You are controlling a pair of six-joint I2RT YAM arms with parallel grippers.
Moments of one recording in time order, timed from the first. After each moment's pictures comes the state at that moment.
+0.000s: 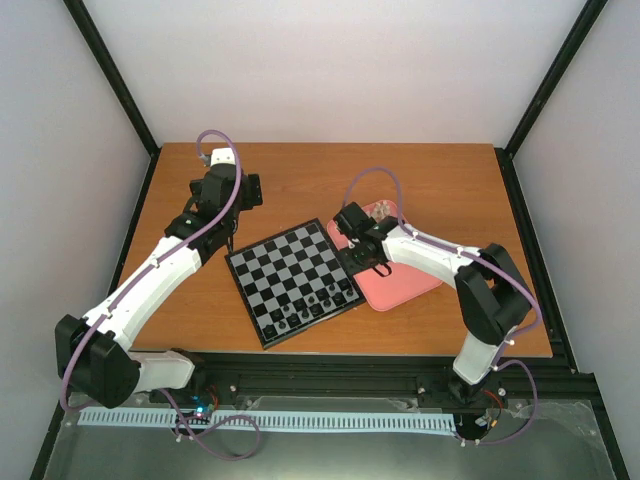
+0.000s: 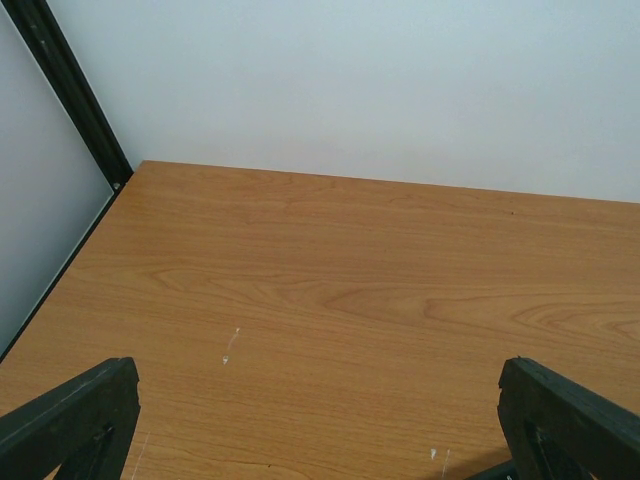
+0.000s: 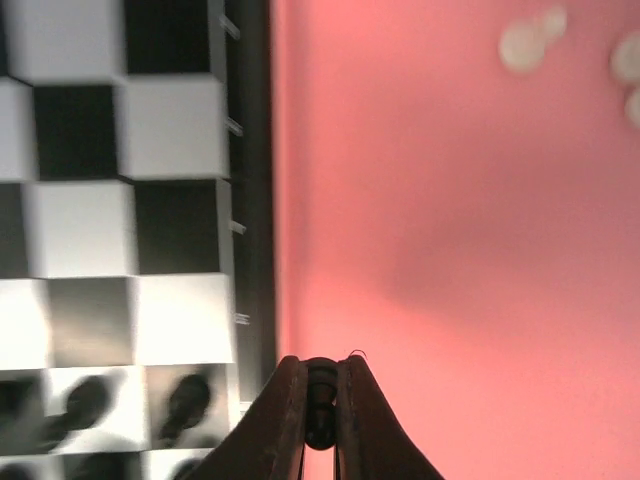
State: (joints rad) left arm -0.45 1.27 1.13 -0.34 -0.56 -0.28; right arm 0.69 1.75 1.17 -0.68 0.12 0.25
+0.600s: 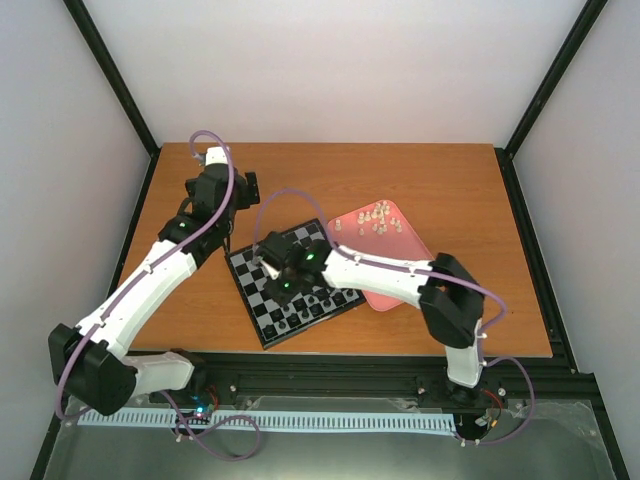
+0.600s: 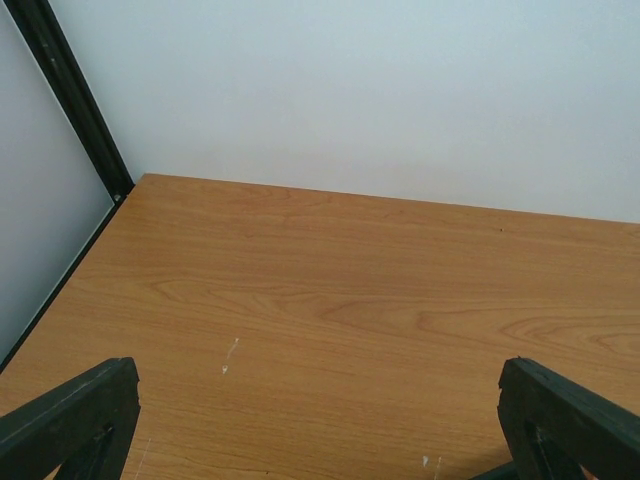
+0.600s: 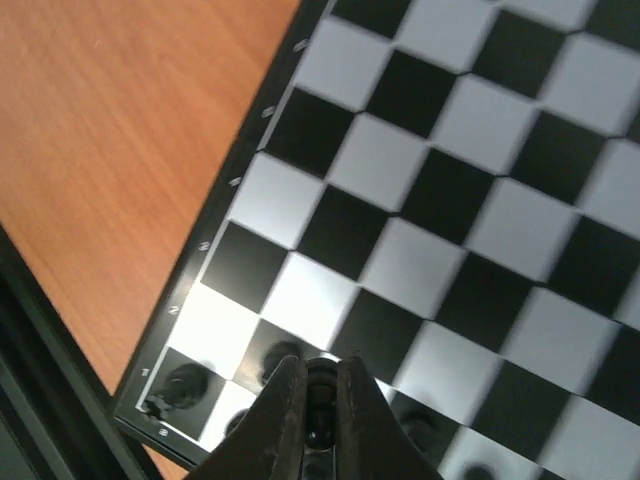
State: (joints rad) left arm -0.45 1.23 1.13 -0.35 -0.56 -0.28; right arm 1.09 1.88 1.51 -0.68 -0.02 0.23
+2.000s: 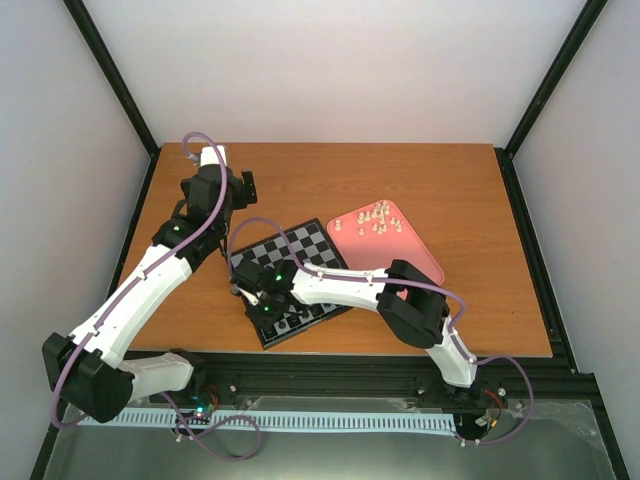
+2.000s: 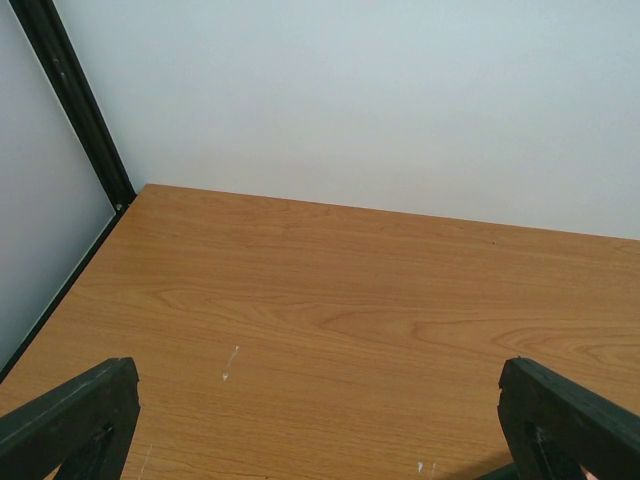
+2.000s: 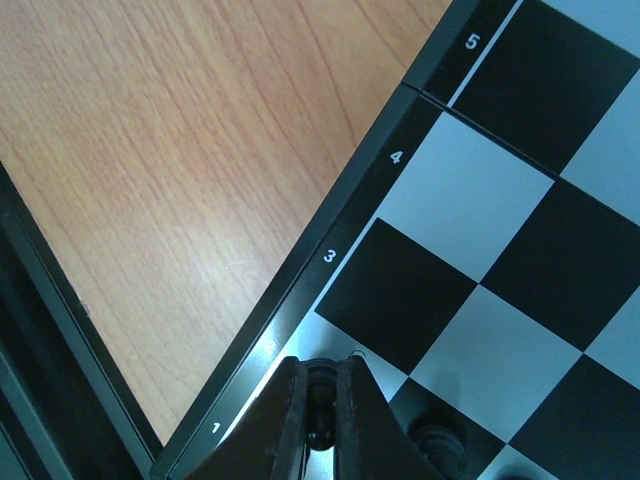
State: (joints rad) left arm -0.45 1.19 1.13 -0.35 -0.55 -0.28; right arm 1.21 2.12 1.65 -0.71 -0.09 0.21
